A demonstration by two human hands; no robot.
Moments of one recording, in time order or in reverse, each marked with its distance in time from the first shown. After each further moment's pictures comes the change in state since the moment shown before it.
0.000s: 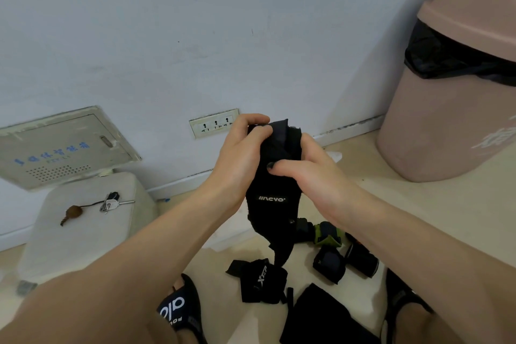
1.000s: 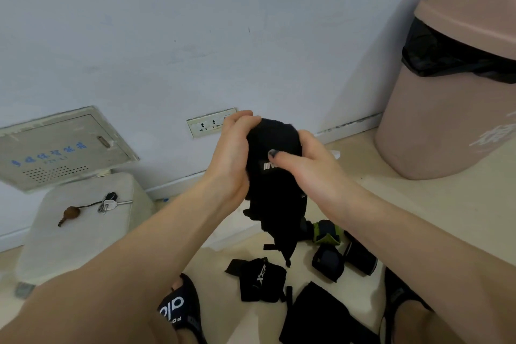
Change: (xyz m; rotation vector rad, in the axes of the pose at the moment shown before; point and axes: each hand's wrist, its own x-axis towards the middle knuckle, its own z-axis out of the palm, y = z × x) left_hand 0.000 0.007 0.002 -0.290 0.019 -0.137; right_hand 0.000 -0.003 -0.001 -0.100 0.094 -0.003
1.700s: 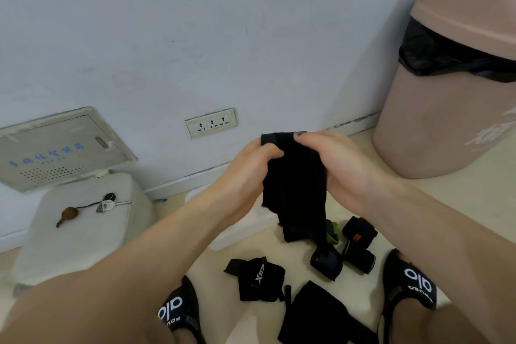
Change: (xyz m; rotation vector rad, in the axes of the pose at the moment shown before) left_hand -0.006 -0.022 -0.002 0.288 -0.224 -0.065; right_hand 0.009 -0.001 -0.034 0.212 -0.002 0.148
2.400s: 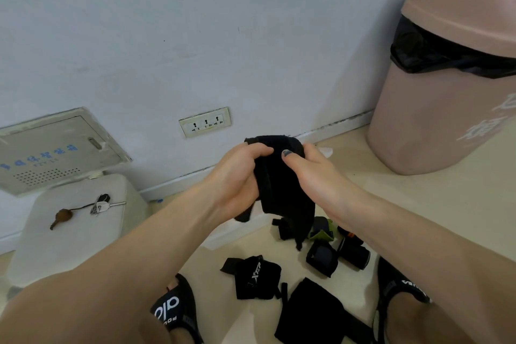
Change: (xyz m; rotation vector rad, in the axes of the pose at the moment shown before) left_hand 0.002 -0.001 0.000 -0.307 -0.085 -0.169; right_hand -0.013 0.017 0.011 -0.333 0.042 0.014
